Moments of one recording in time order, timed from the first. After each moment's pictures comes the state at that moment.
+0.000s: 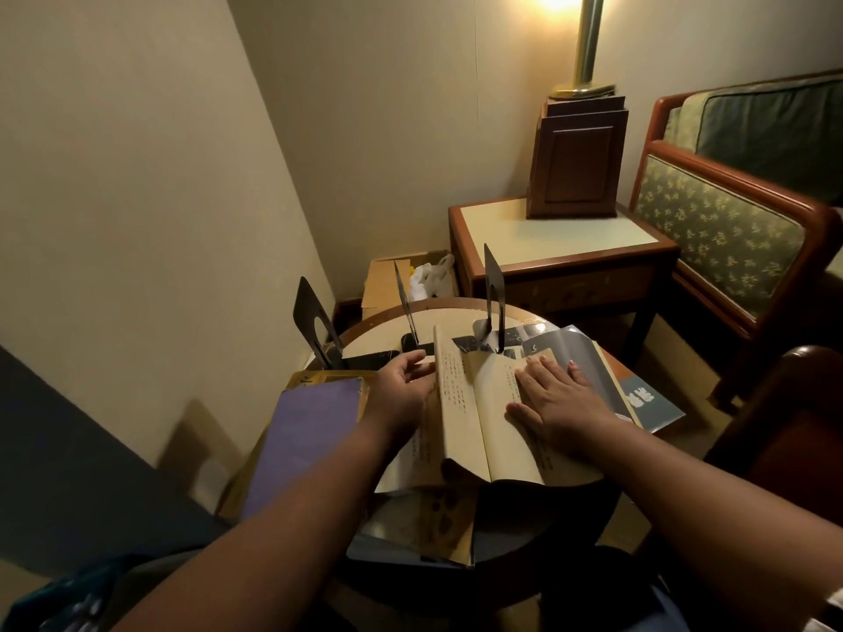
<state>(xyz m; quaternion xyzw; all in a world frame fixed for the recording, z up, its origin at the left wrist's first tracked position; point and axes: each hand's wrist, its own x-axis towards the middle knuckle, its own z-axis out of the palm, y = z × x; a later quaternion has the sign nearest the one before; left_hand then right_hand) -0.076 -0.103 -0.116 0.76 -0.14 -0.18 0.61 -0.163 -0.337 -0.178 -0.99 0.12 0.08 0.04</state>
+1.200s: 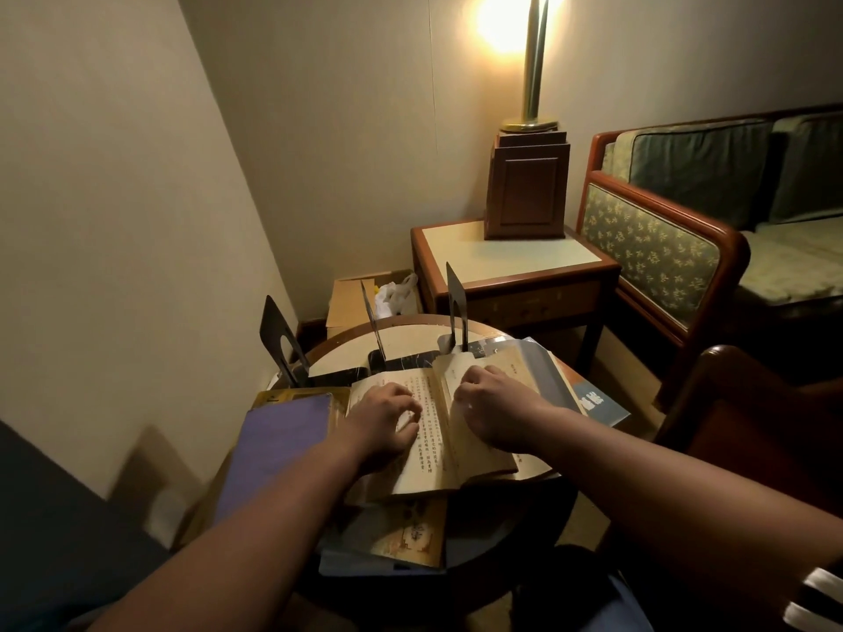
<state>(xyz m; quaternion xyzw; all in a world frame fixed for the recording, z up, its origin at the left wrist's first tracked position) -0.054 -0.097 -0.140 0.88 -0.45 -0.06 0.15 -0.172 -0.291 -0.118 -1.00 0.00 -0.02 0.06</state>
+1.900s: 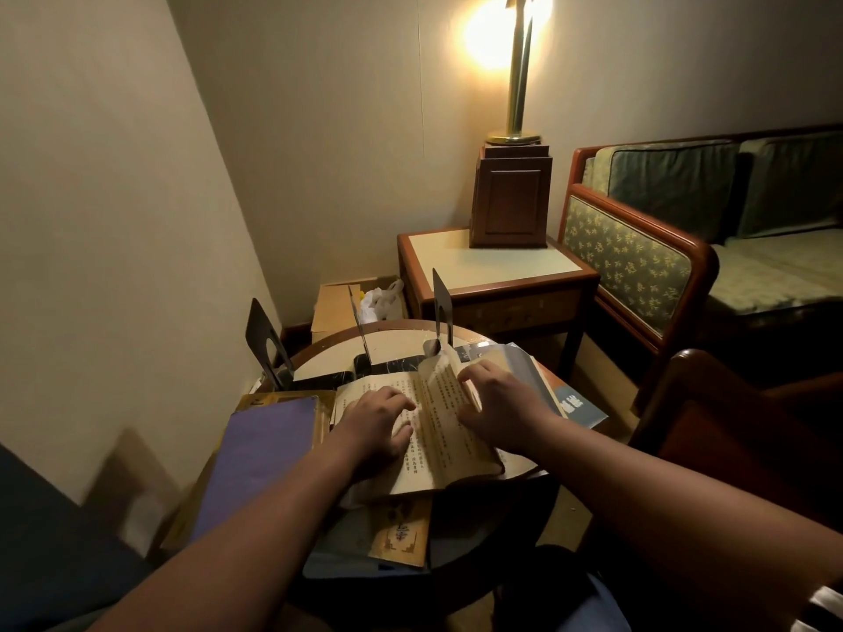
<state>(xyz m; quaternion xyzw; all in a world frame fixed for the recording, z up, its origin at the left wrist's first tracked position) -0.060 -0.107 -0.144 0.88 -0.46 -0.04 0.12 -0.192 -0.296 -0.108 -0.97 0.10 -0.11 0.21</state>
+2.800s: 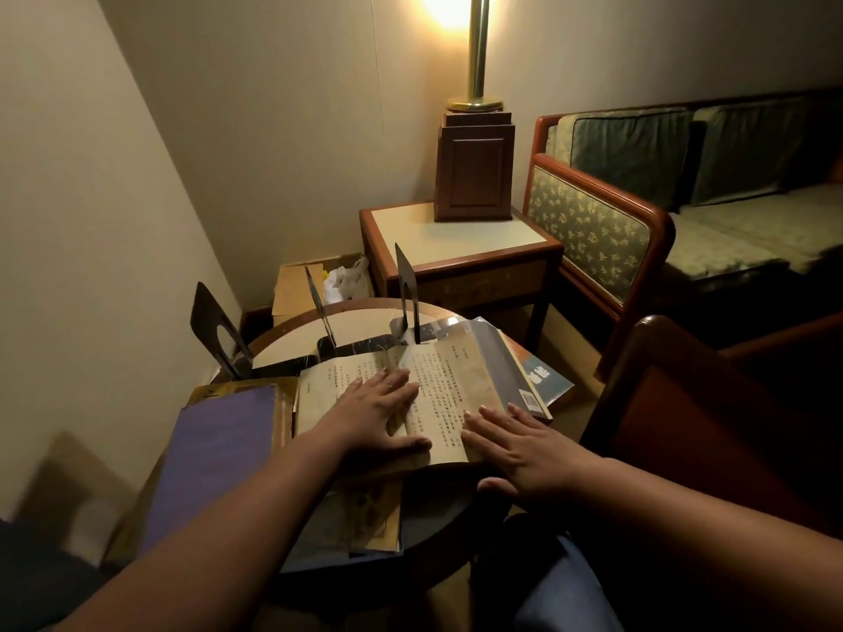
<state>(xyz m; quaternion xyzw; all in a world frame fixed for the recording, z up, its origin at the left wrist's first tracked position) -0.061 -0.137 -0.158 0.84 -0.53 -0.15 0.00 -0.279 -0.323 -0.158 -0.99 -0.02 0.16 -0.01</state>
